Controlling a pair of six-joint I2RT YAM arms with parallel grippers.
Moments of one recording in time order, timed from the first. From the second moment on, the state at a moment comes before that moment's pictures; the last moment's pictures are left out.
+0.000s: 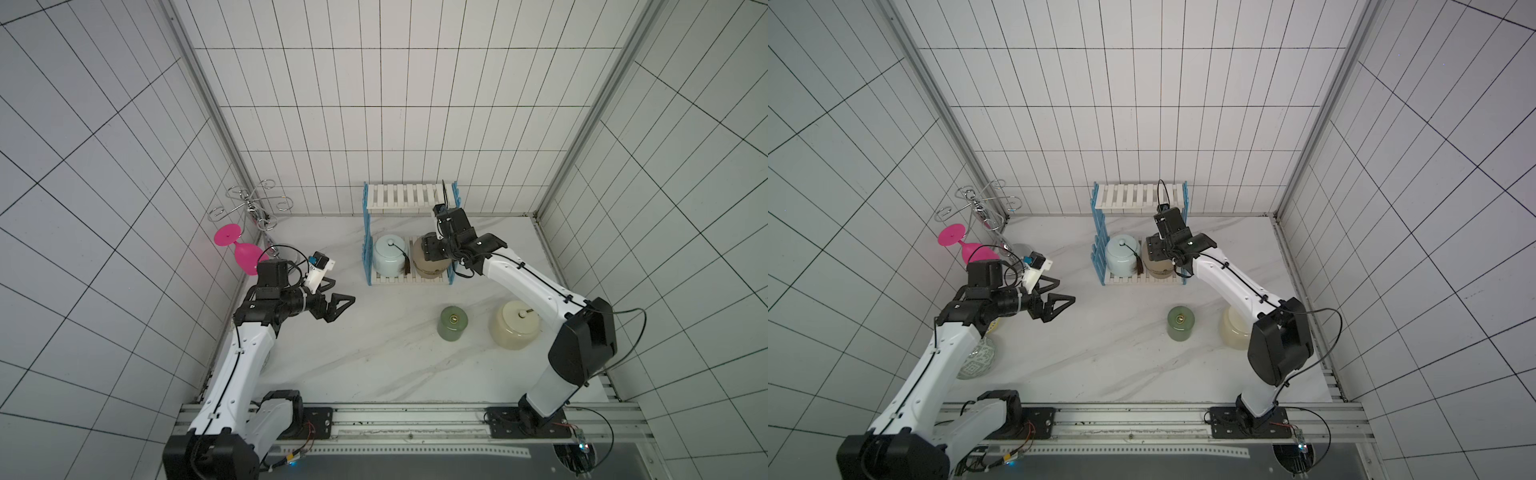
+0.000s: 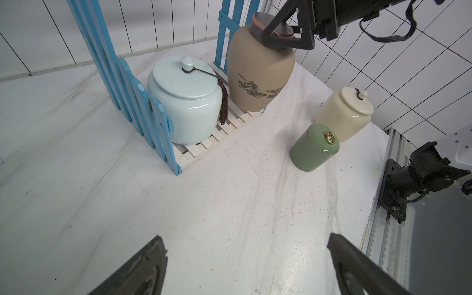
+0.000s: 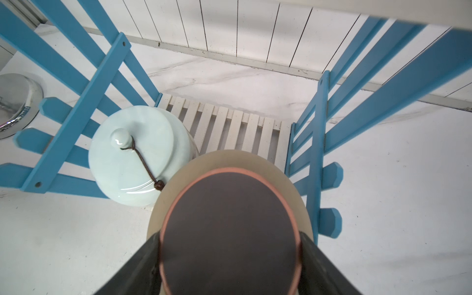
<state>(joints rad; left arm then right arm) 0.03 1.01 0.83 -0.60 0.88 0.32 0.67 1.68 1.52 -0.58 0.20 0.21</state>
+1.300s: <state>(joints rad) 0.03 1.01 0.83 -0.60 0.89 0.32 0.96 1.47 1.36 -0.62 0.13 0.17</state>
